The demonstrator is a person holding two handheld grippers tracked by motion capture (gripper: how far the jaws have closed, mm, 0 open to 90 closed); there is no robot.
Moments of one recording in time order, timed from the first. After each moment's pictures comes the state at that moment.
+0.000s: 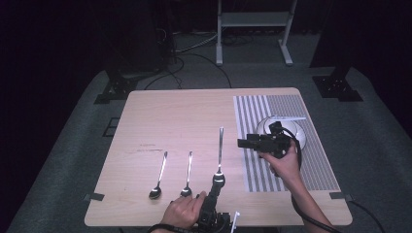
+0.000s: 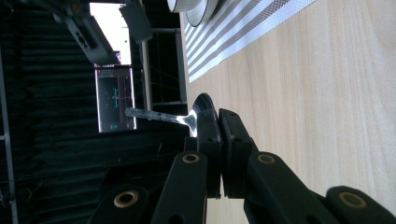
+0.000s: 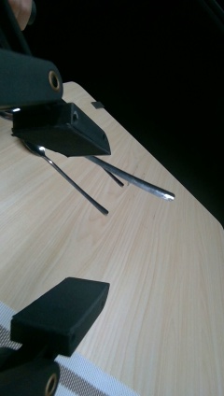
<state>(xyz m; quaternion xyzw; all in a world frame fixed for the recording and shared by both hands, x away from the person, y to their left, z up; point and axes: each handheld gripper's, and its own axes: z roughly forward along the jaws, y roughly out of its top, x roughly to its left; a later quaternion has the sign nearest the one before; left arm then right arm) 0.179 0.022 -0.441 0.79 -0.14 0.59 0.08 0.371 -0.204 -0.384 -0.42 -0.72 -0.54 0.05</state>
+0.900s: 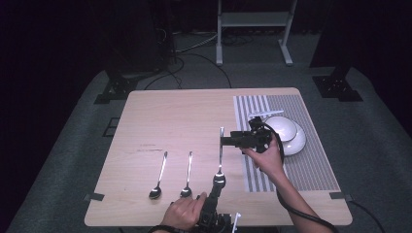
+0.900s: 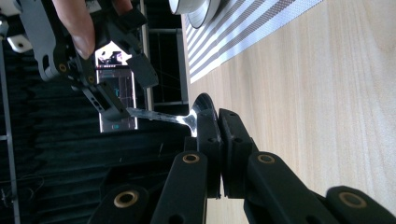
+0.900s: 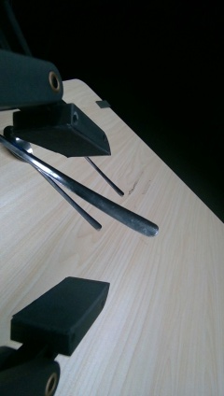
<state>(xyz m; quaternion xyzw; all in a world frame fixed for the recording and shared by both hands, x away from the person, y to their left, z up) 0.176 0.022 -0.440 0.79 -0.14 0.60 0.08 0.387 -0.155 -0.378 -0.41 -0.75 -0.52 0.06</state>
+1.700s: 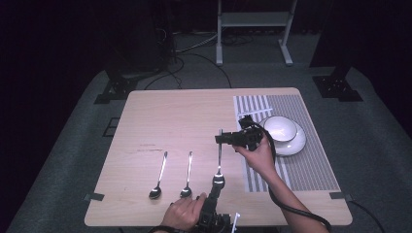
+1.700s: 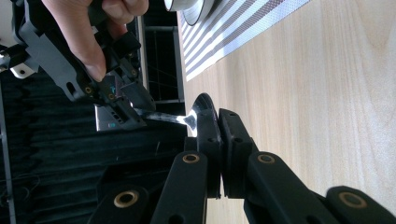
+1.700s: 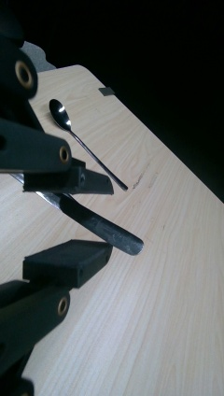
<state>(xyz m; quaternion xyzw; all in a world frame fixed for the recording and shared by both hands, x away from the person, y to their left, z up) 0.177 0.022 -0.443 0.79 -0.14 0.59 0.08 0.393 -0.132 -0.377 -0.42 -0.77 -0.49 0.05</state>
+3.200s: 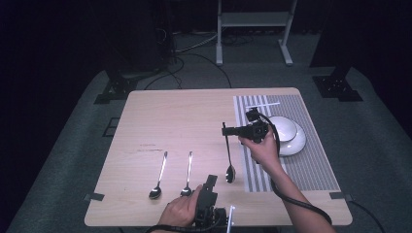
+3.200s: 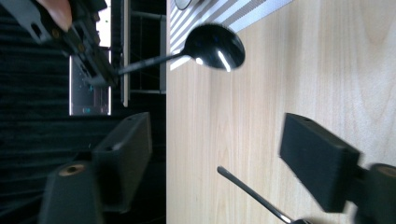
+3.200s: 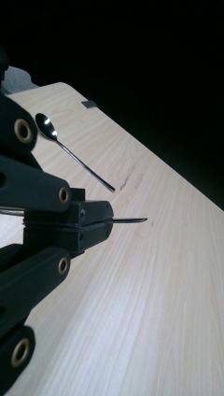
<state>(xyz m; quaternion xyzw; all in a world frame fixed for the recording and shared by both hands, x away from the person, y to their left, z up) 0.188 0.030 -0.443 0.82 -0.08 0.55 0.10 0.409 -0.152 -0.369 -0.45 -0.74 -0.50 0.08</state>
